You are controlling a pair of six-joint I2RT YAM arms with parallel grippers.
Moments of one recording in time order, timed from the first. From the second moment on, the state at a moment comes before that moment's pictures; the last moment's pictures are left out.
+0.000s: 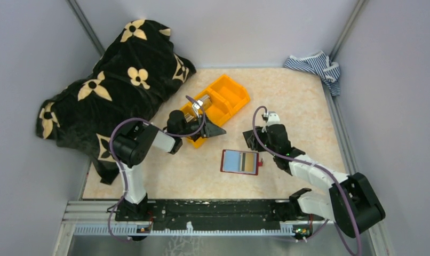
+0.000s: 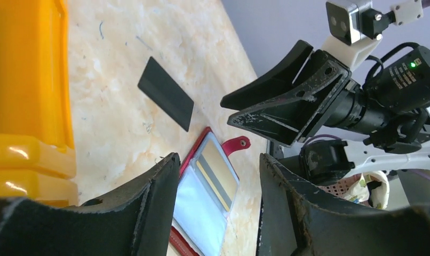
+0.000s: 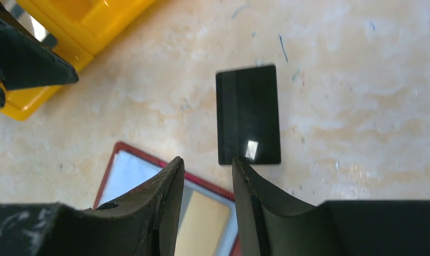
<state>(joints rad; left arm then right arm) -0.51 1.96 0.72 1.13 0.79 -0.92 0.47 1.10 0.38 0.15 0.00 0.40</state>
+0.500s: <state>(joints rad) -0.53 1.77 0.75 0.95 0.79 -0.76 0.53 1.18 0.45 0.23 -0.06 0.23</state>
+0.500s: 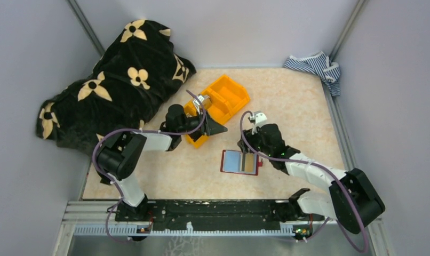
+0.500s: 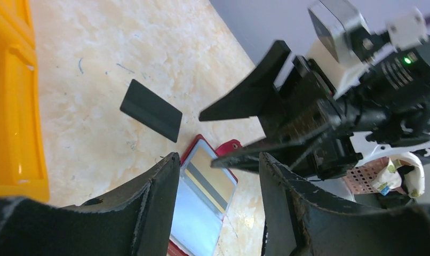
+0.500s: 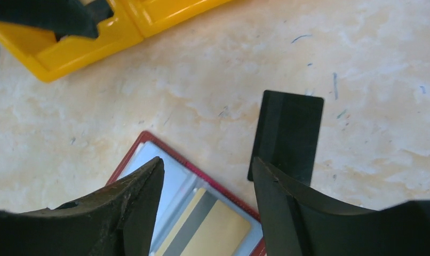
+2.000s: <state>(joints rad) -0.61 1.55 0.61 0.62 0.68 -0.61 0.90 1.43 0.71 -0.39 0.41 0.65</state>
